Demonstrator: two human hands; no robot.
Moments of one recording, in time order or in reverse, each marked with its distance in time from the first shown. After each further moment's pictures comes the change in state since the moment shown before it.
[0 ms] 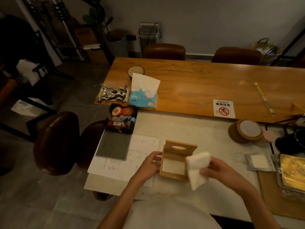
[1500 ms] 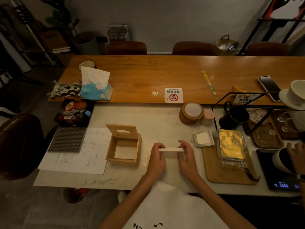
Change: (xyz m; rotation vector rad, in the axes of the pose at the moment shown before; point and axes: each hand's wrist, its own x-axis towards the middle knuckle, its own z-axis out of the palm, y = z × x) left_hand 0.048 -0.039 0.243 0.202 0.220 0.466; right_hand -0.014 0.167 -0.061 -0.171 0.711 -0.296
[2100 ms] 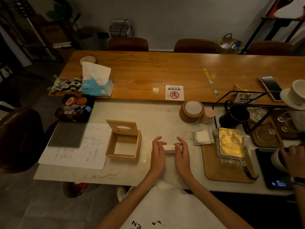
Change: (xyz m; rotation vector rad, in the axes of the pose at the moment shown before) left_hand 0.001 0.002 0.016 -0.180 0.132 -0.106; right_hand -0.007 -0.029 0.020 0.253 0.097 0.211
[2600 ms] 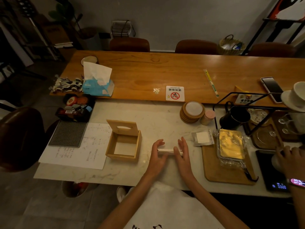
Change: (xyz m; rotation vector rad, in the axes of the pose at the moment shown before) left_hand -0.007 -0.009 -0.016 -0.036 -0.173 0.044; right_hand -0.003 0.006 -0.009 0.077 -0.128 0.055
